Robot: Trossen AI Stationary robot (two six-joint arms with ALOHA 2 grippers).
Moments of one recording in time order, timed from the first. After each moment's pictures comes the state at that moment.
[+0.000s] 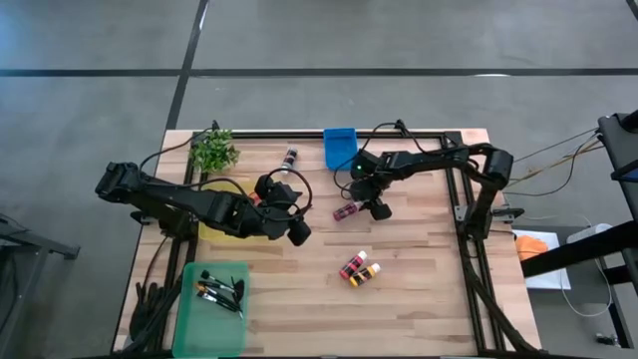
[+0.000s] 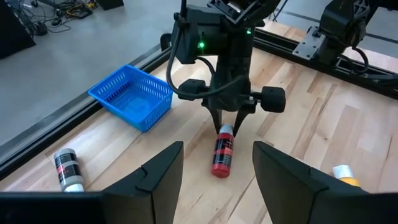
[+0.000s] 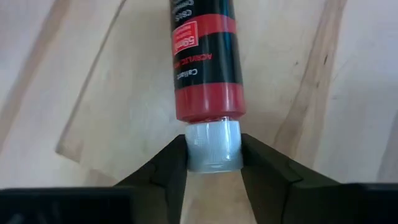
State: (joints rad) left arm -0.26 1.45 1.26 -0.57 -0.74 -0.57; right arm -0.42 1.81 0.98 -0.41 -0.40 -0.68
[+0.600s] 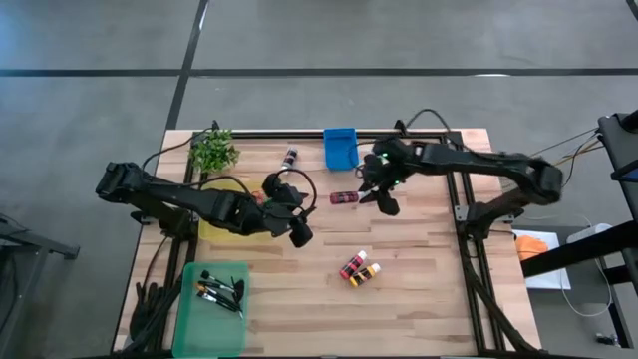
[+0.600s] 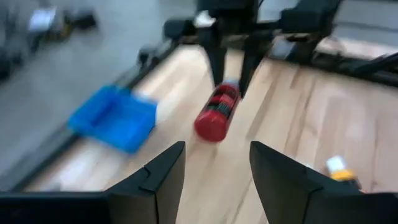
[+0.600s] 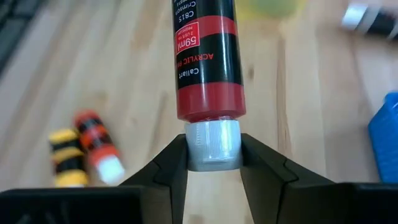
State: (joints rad) left arm -0.24 1.46 1.22 -0.41 -0.66 -0.35; right arm -0.37 1.38 0.99 -0.49 -0.49 -0.27
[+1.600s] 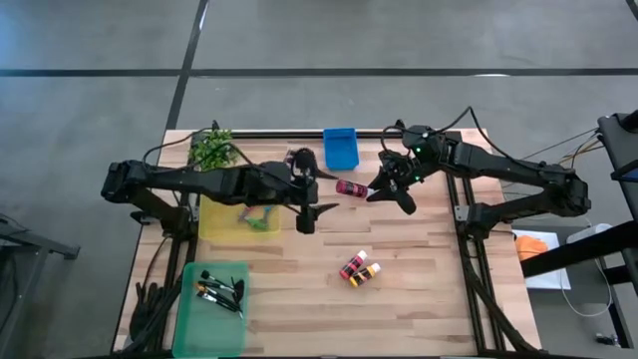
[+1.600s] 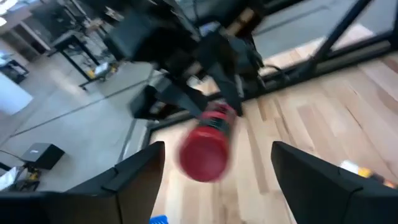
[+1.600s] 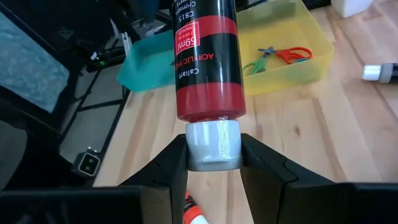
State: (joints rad) left arm -0.04 1.49 1.33 -0.19 -0.21 0.39; right arm -0.34 1.15 0.99 -0.40 -0.61 0.12
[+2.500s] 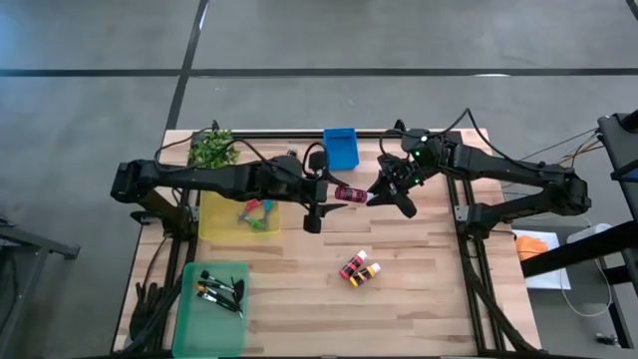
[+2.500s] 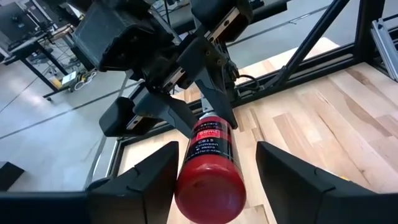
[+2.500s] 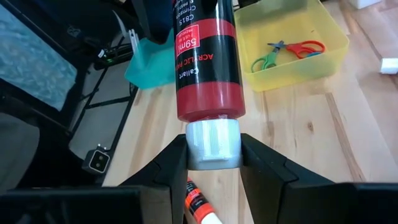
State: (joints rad) left arm 0.00 1.57 1.35 -0.14 -0.04 0.39; right arm -0.31 1.15 0.99 -0.41 -0.61 0.15
